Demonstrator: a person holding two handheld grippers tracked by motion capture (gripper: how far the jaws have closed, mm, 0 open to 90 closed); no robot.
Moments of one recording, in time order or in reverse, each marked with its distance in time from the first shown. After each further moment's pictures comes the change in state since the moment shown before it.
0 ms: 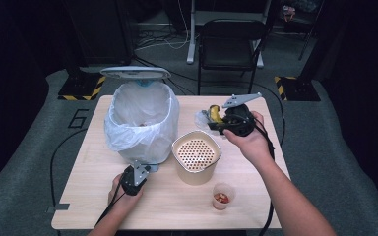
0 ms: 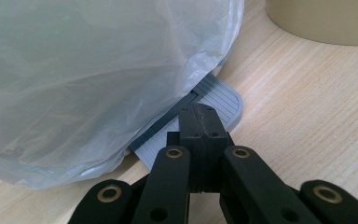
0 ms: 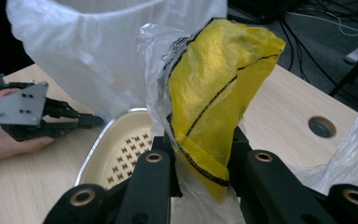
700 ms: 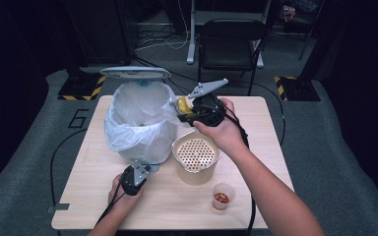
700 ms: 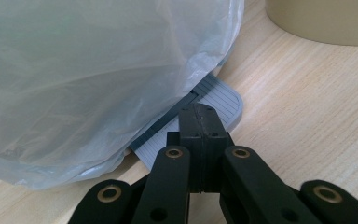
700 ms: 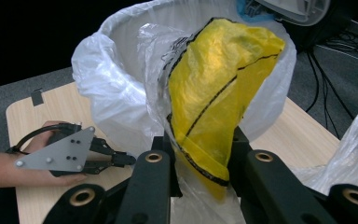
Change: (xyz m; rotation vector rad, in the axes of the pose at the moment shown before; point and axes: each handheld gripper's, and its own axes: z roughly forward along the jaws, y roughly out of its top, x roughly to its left) left arm 0.001 0.000 0.000 -0.001 0.000 0.000; right arm 0.047 0.064 0.026 -0.032 0.085 -0.134
